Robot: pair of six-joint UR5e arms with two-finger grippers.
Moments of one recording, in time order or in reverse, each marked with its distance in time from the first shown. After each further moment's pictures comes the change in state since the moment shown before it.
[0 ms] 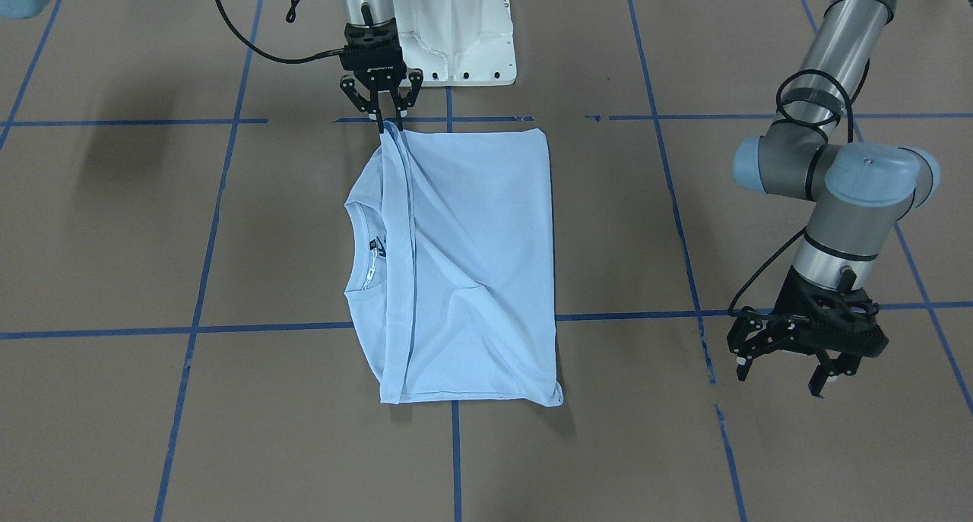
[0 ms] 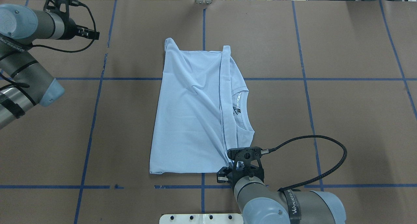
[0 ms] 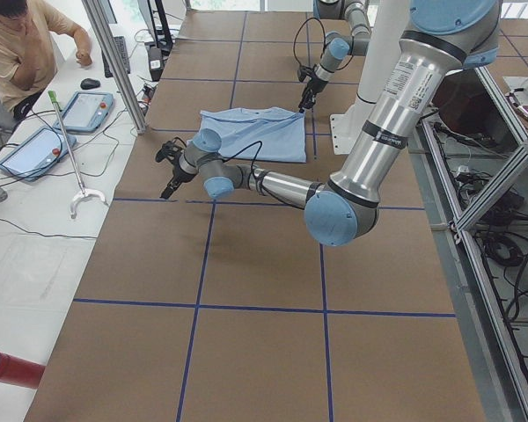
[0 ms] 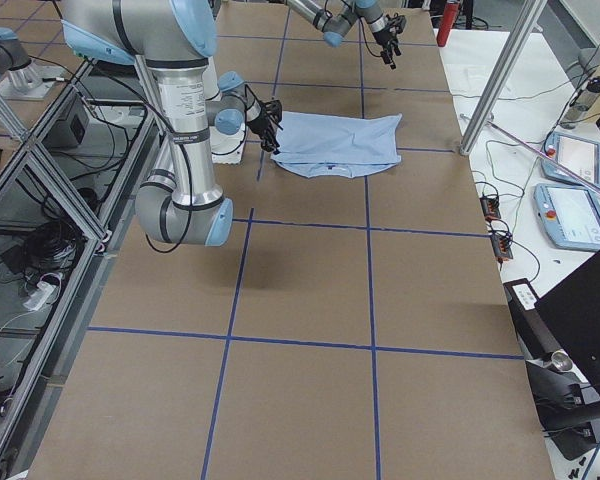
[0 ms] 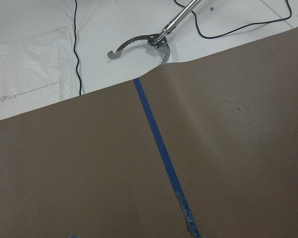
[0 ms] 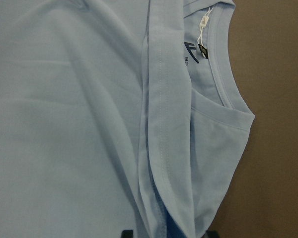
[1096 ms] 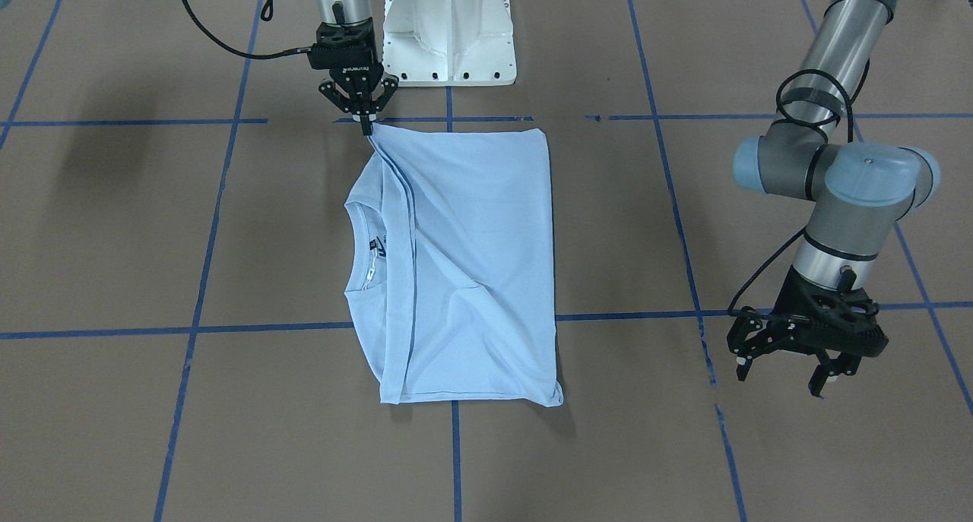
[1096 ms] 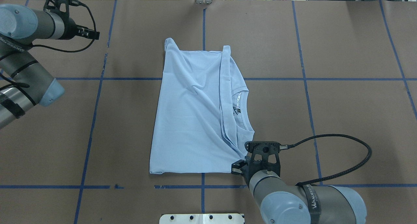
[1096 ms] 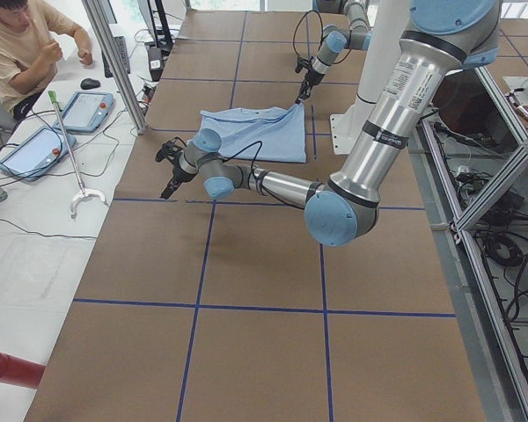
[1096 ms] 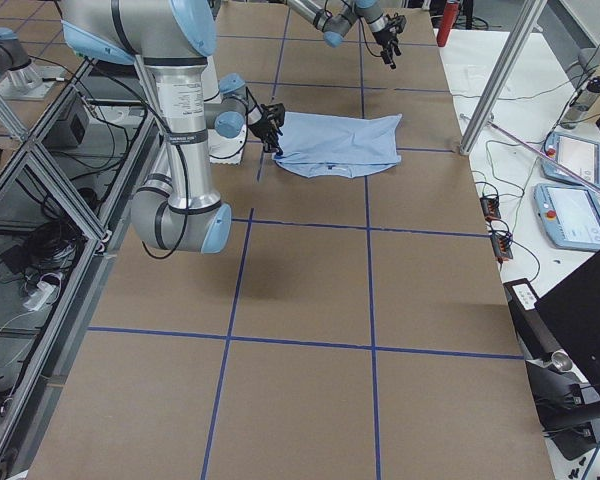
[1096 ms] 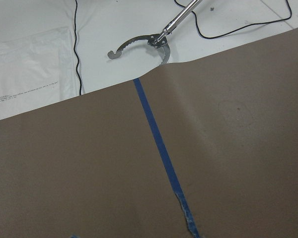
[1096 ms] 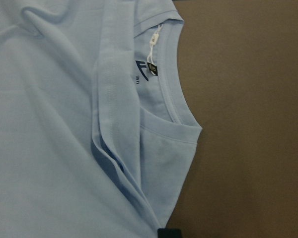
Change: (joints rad) left arm 0.000 0.000 -0.001 0.000 0.000 -0.001; right arm 0.018 -0.104 0.078 -0.004 -0.006 0.116
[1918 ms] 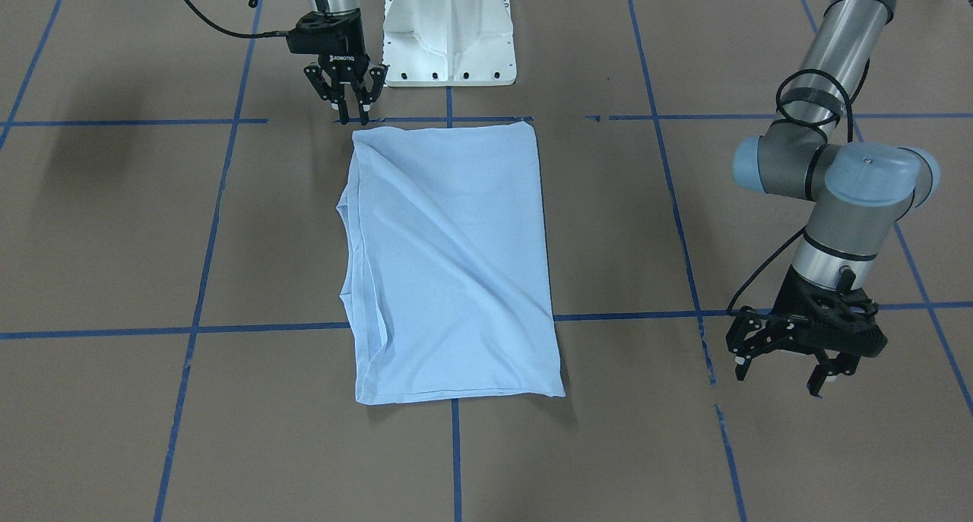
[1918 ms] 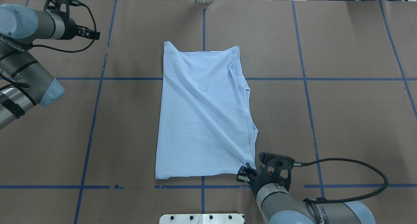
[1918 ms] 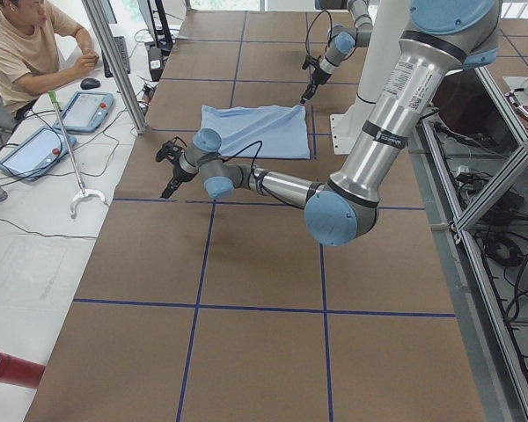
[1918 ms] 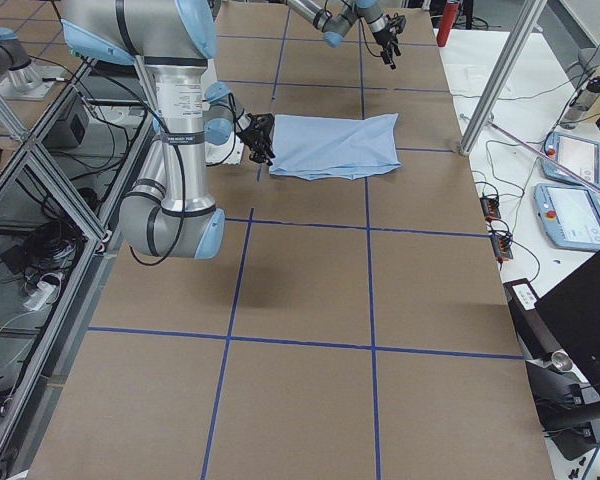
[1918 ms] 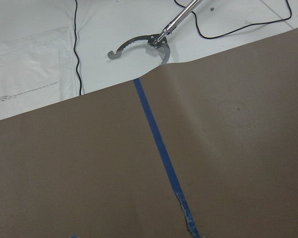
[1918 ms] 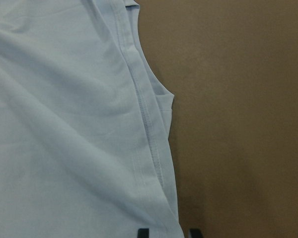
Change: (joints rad) left arm 0.001 -0.003 0.000 0.000 -0.018 -0.018; right arm -0.037 -0.019 0.023 -0.005 -0.076 0.167
